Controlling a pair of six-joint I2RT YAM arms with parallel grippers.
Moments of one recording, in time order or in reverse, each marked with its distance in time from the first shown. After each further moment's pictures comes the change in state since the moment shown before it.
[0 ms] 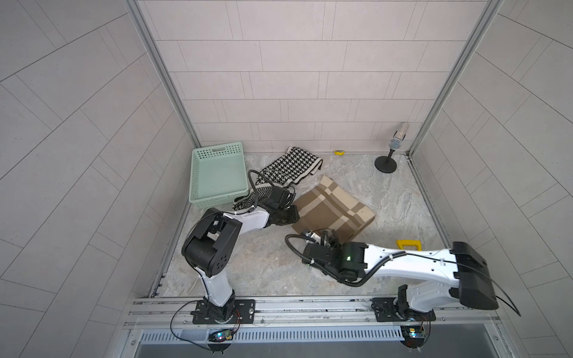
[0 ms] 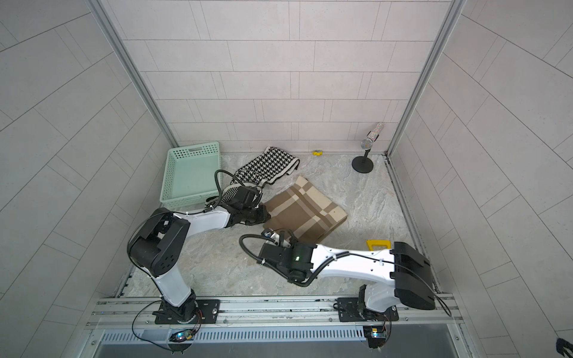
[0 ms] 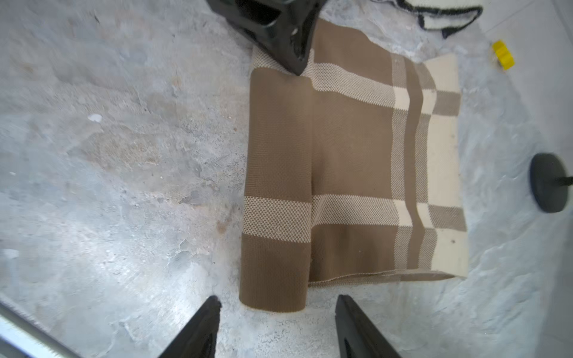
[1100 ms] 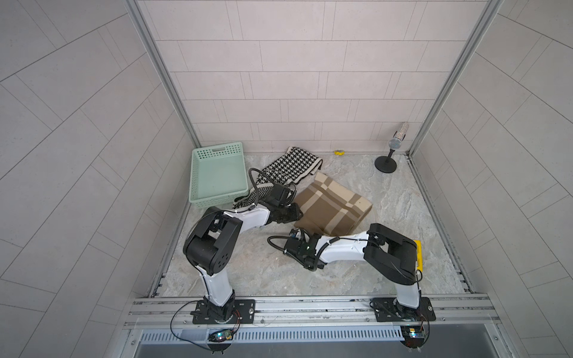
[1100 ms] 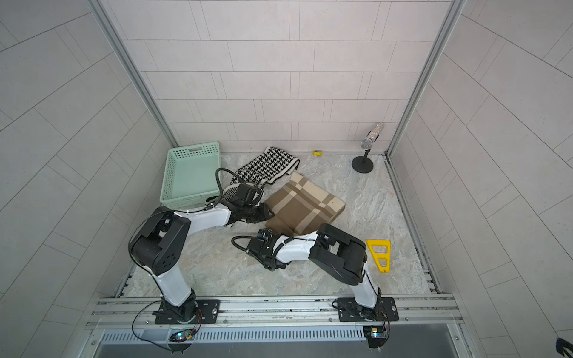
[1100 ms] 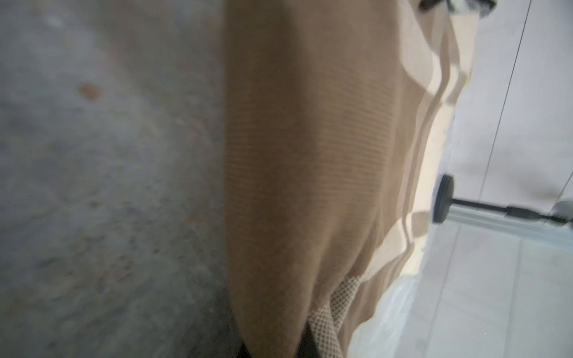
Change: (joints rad) left arm 0.019 -0.011 0.045 -0.053 0.016 -0.004; right arm -0.178 0.450 0.085 0.152 0.161 -0.218
